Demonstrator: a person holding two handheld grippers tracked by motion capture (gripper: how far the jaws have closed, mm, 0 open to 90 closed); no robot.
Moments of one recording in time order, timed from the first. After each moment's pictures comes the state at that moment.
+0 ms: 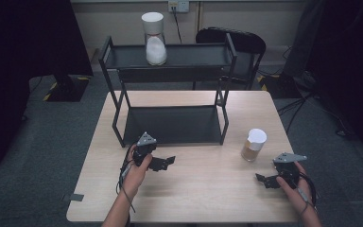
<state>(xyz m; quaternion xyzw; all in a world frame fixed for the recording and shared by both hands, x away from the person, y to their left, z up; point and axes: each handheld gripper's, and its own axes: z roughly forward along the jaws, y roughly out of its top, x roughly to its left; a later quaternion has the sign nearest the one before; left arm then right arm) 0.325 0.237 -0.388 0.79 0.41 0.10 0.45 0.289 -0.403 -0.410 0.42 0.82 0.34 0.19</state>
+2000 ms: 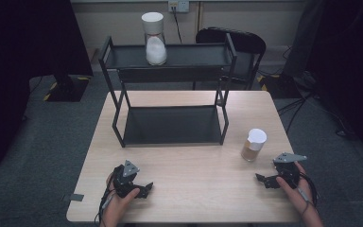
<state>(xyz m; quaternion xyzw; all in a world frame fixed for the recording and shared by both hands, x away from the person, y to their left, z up) 0.257 0.263 -0.417 0.82 0.42 0.17 0.35 0.289 -0.403 -0.410 0.42 0.82 0.34 0.18</state>
